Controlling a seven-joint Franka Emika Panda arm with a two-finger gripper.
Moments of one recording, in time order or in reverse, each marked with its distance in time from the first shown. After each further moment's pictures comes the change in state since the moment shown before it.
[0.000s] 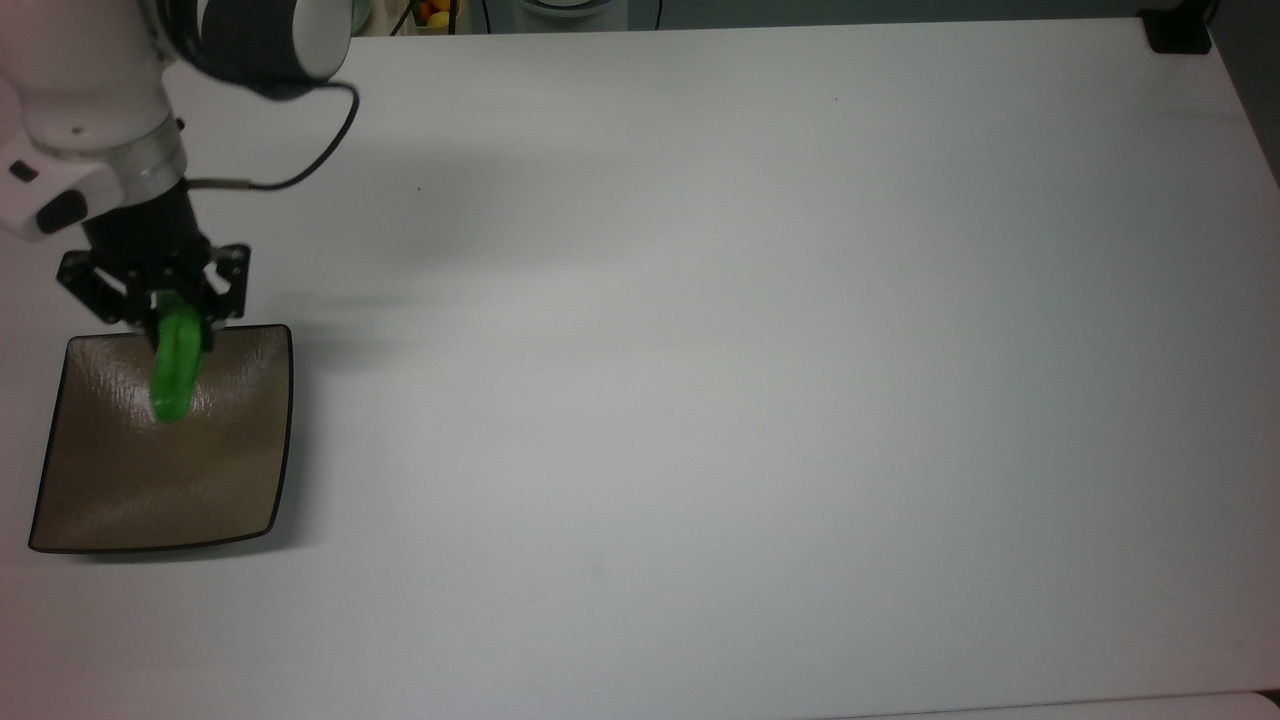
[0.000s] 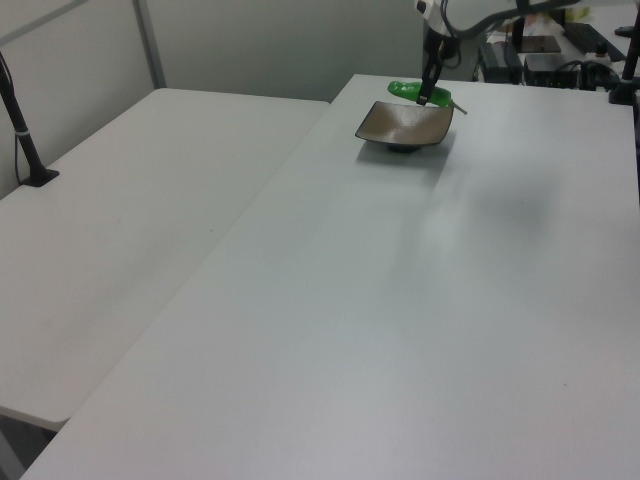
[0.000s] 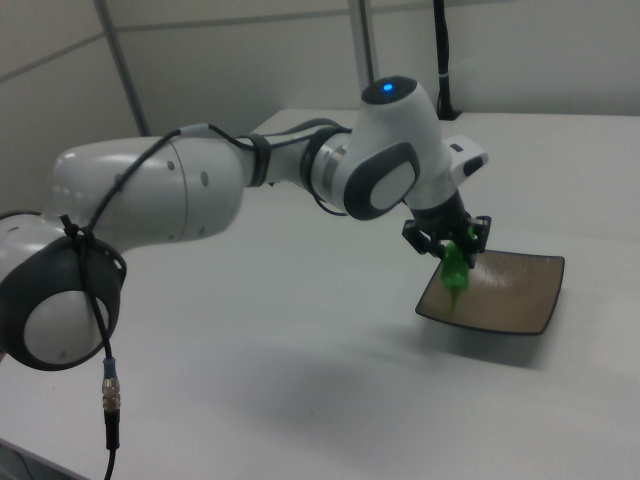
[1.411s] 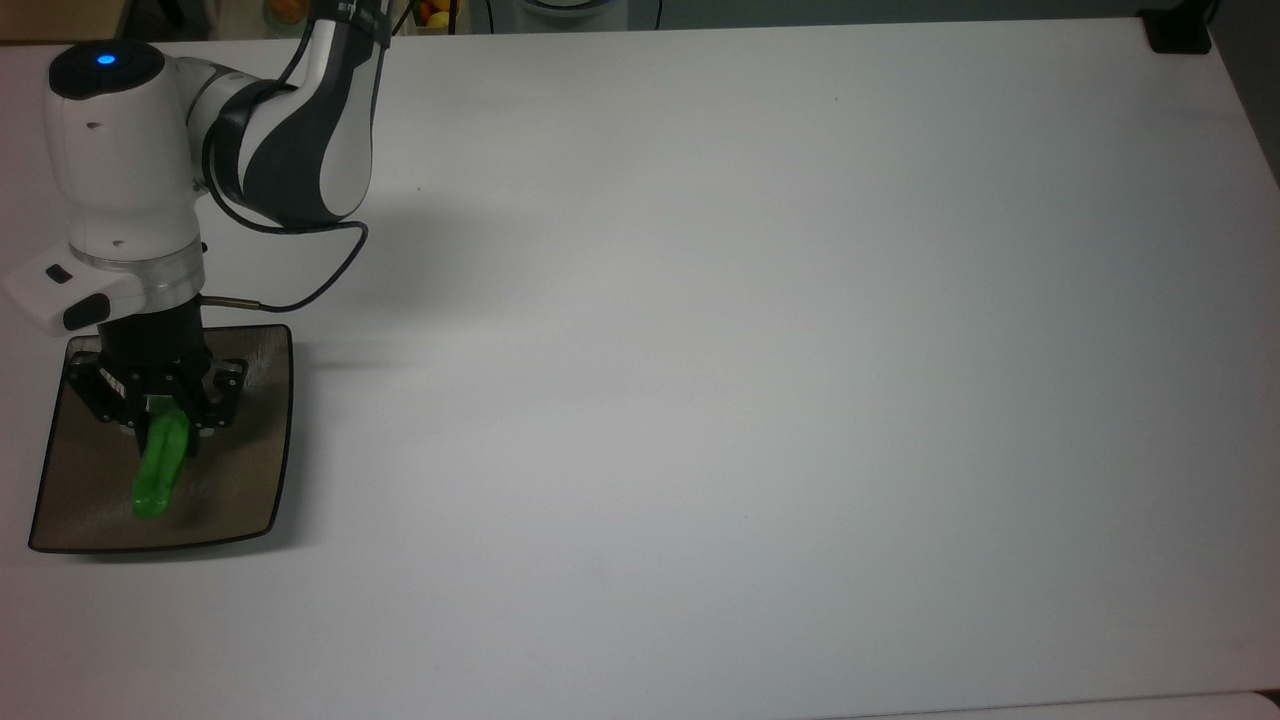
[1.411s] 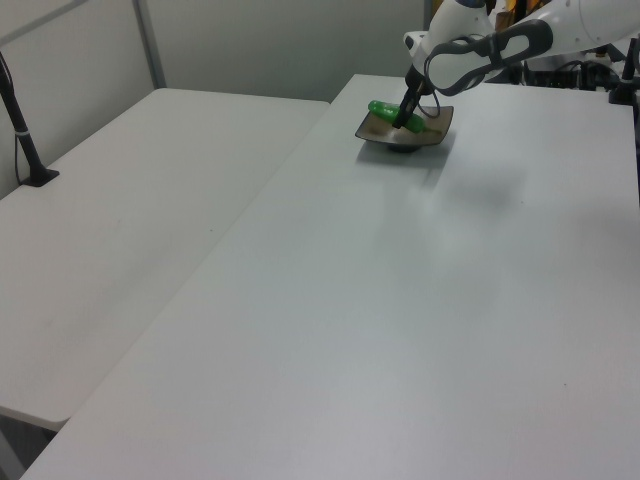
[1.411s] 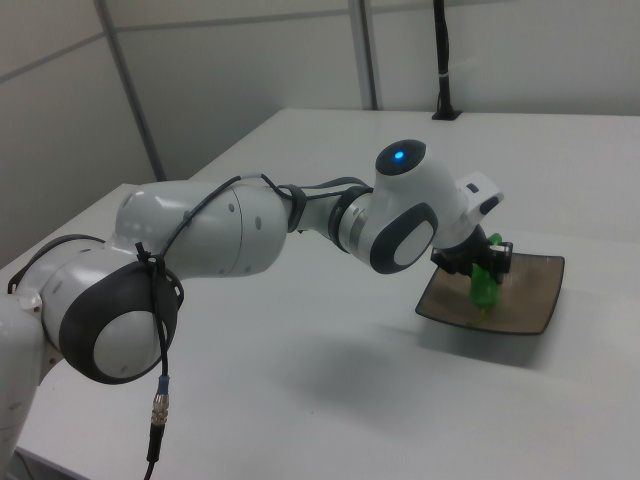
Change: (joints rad) arm -0.001 0.204 0.003 0.062 0.022 0.323 0.041
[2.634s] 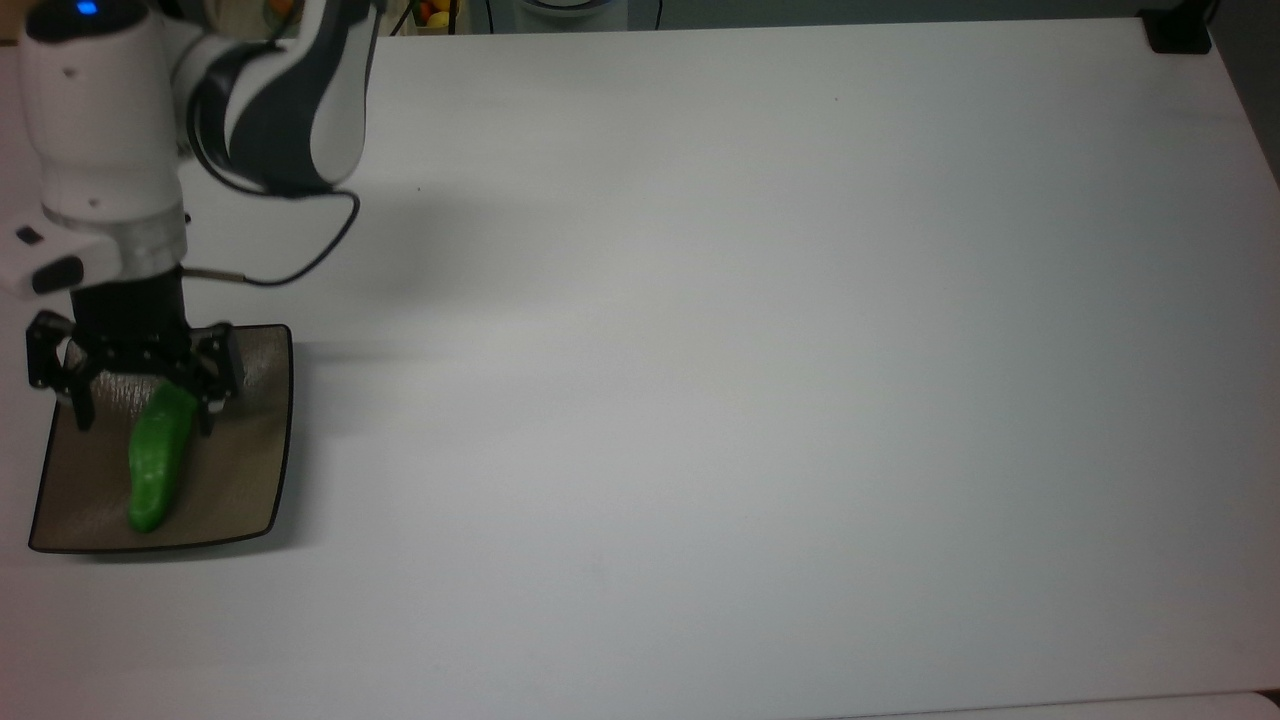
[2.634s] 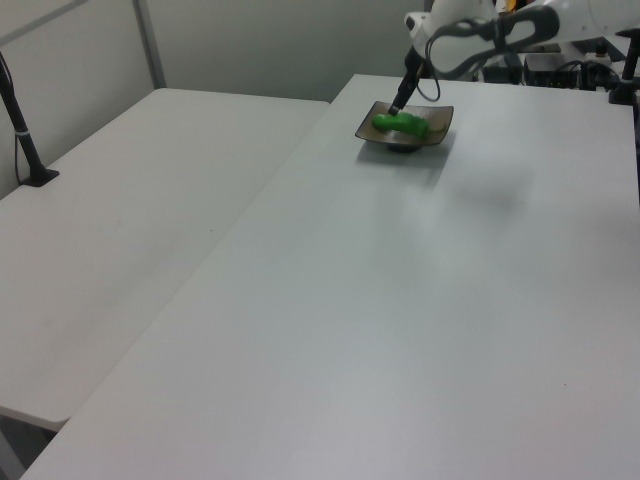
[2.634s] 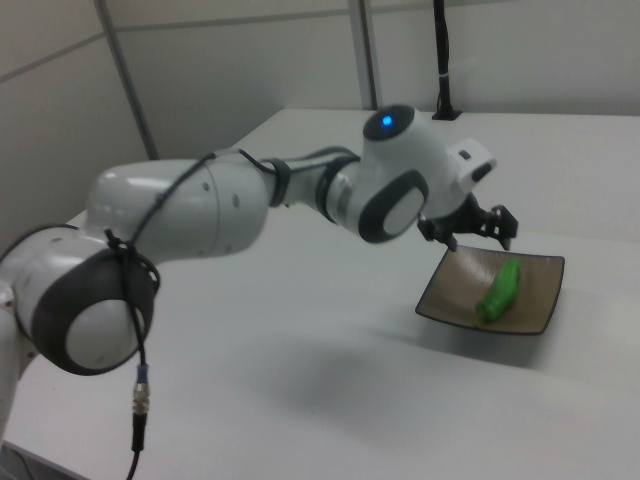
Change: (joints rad) arm 0.005 -0.077 0.003 -0.002 0.000 -0.044 0.010
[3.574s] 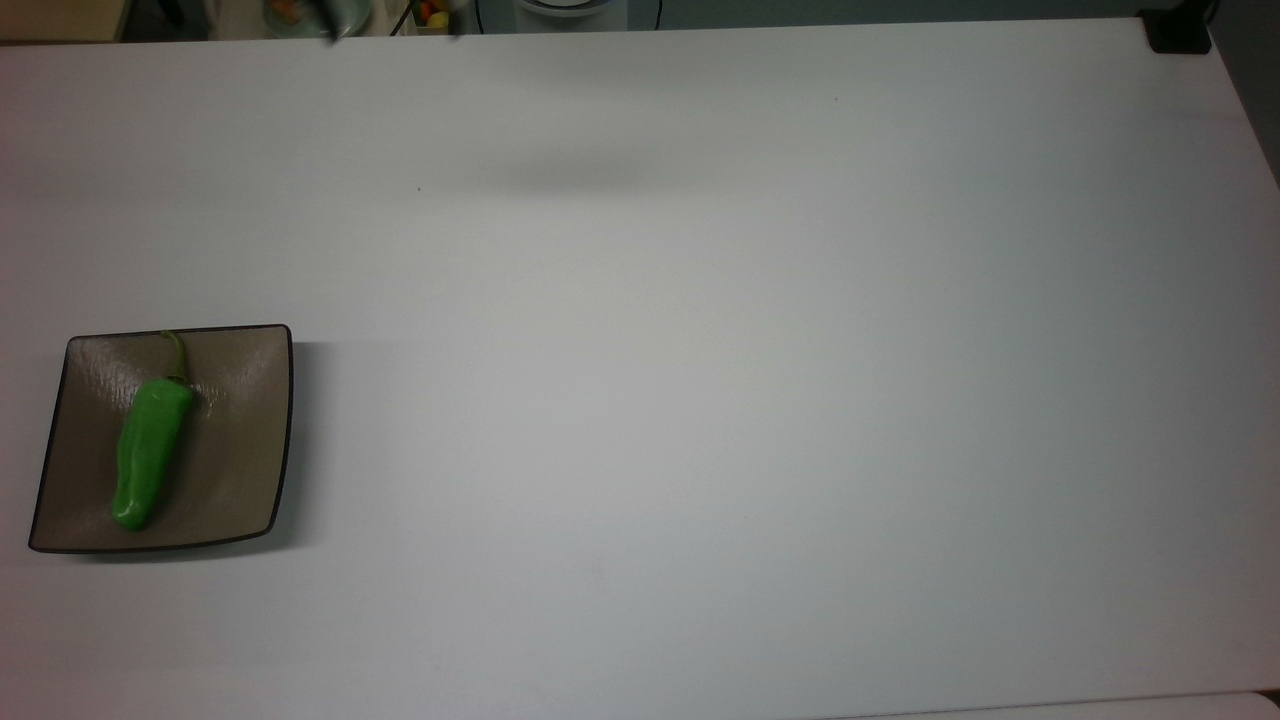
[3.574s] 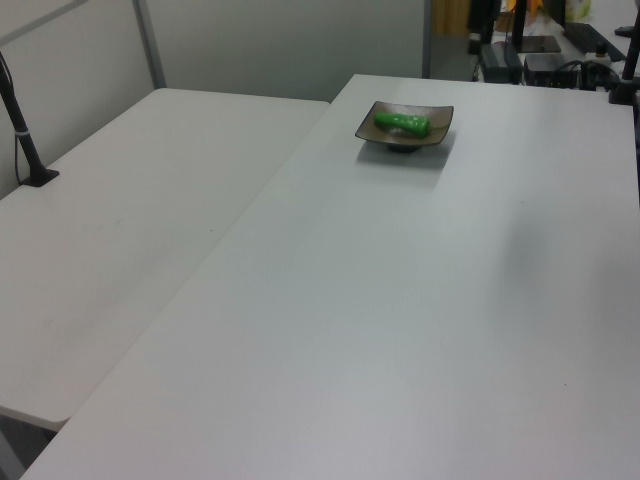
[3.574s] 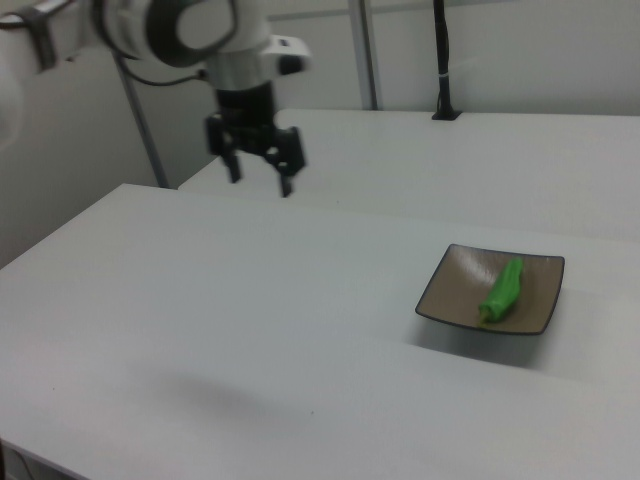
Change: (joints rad) arm 0.215 -0.636 0.008 -0.196 0.000 -0.950 0.369
